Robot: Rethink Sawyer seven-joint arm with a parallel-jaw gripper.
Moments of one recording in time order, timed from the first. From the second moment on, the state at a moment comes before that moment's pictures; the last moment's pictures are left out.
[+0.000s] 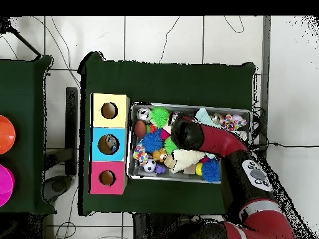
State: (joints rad) arm -0.48 -0.45 0.17 1.57 -0.18 0.25 1.71
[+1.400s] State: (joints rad) arm -0.47 -0.49 0.16 1.57 -0.18 0.26 1.71
